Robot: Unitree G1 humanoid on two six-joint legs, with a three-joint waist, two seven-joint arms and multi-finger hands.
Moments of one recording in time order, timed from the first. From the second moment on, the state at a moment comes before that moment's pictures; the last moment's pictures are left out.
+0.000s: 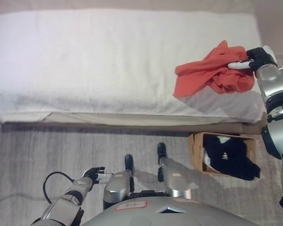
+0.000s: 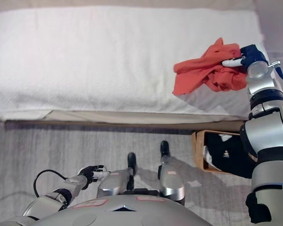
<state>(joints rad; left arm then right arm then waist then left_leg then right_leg) -0.10 0.32 -0.31 1.29 -0.17 0.03 -0.07 -1.05 -0.73 0.55 1.33 0.14 0.09 0.03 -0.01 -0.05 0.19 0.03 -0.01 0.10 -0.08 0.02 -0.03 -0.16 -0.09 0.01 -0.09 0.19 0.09</state>
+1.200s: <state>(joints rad) -0.04 0.32 -0.29 1.33 -0.16 0.05 -0.07 -0.77 -0.85 0.43 1.39 0.11 0.12 0.09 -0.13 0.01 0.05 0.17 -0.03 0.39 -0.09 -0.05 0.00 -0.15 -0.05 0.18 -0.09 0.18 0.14</state>
